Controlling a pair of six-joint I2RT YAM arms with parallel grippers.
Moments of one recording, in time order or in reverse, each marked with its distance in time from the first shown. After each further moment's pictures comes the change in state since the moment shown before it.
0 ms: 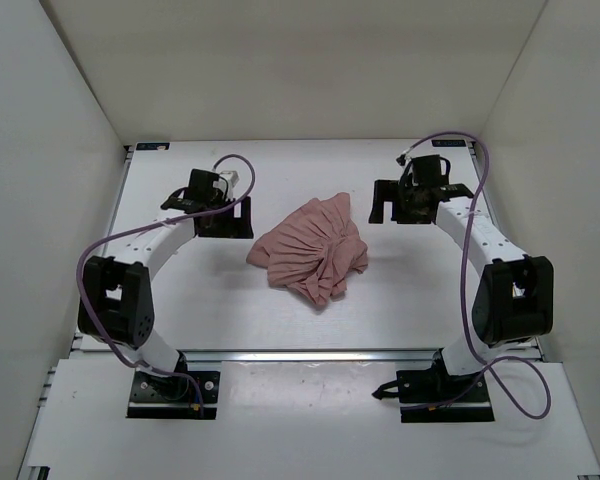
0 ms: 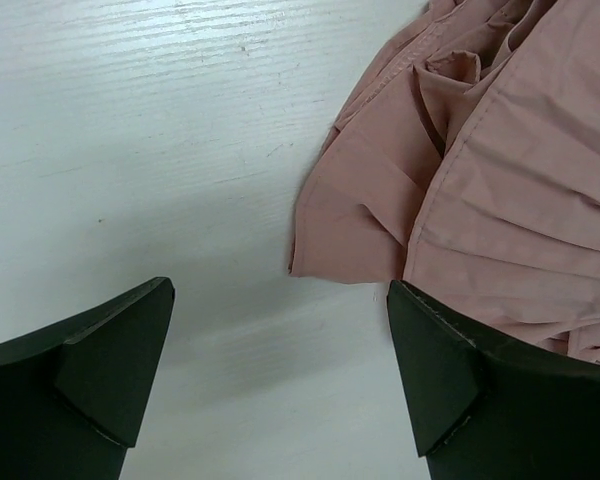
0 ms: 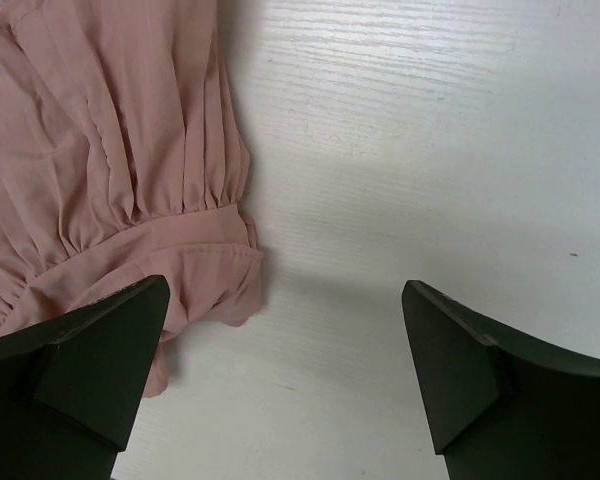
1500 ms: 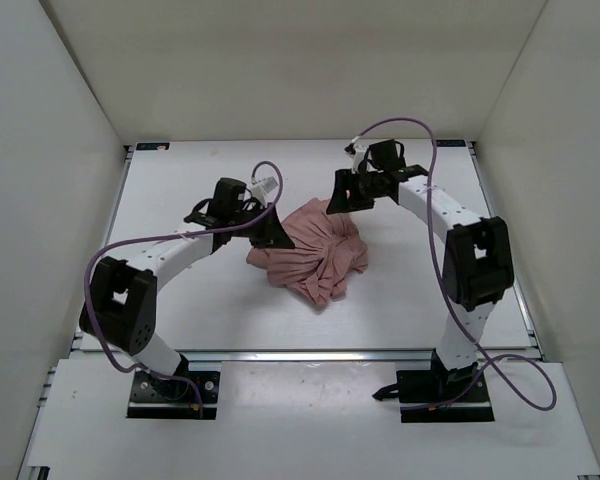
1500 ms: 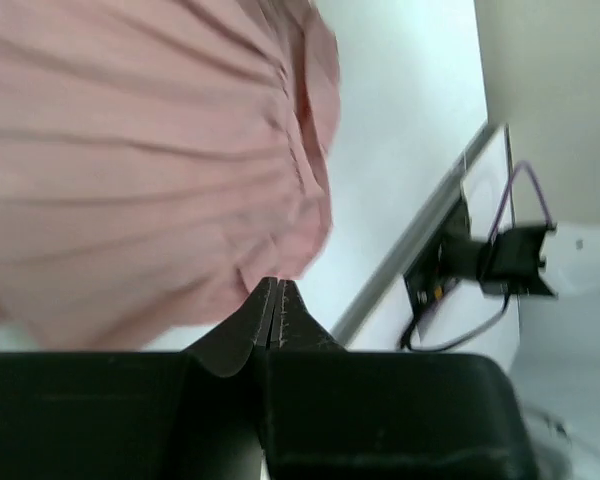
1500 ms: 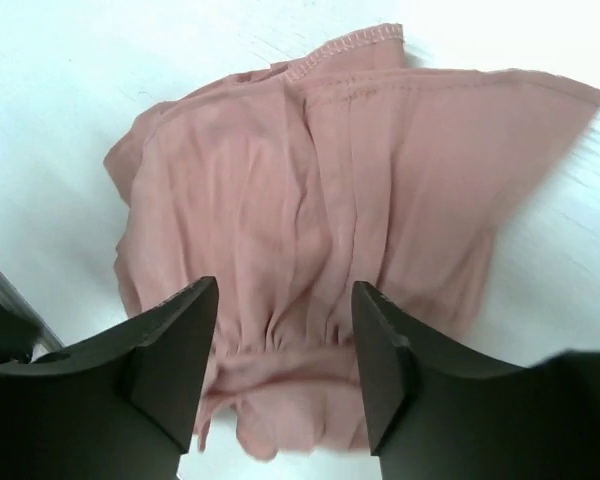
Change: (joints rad) left arm -0.195 -0.017 -0.103 0.283 0.518 -0.315; right arm 0.147 0.334 0.283 0.074 -0.342 0.003
